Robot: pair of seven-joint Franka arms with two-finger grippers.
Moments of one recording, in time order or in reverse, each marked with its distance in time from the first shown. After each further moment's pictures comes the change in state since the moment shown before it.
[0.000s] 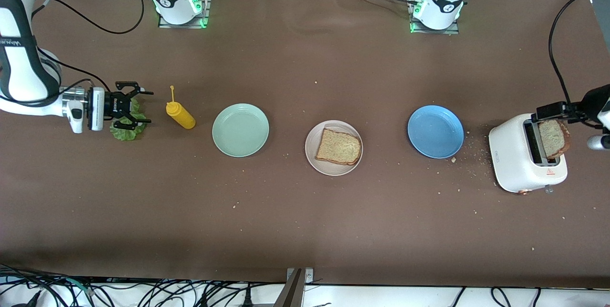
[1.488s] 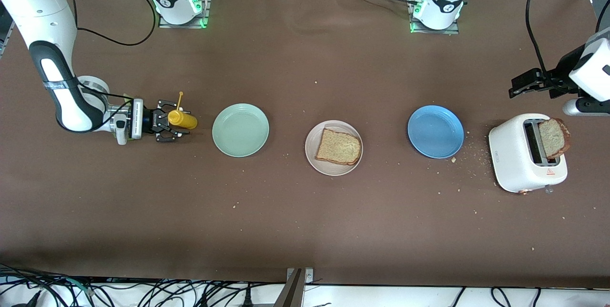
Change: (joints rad) left arm -0.038 -0.131 -0.147 -0.040 0.068 -0.031 -0.189; right arm 0.107 0.217 0.021 0.063 0.257 0.049 -0.409
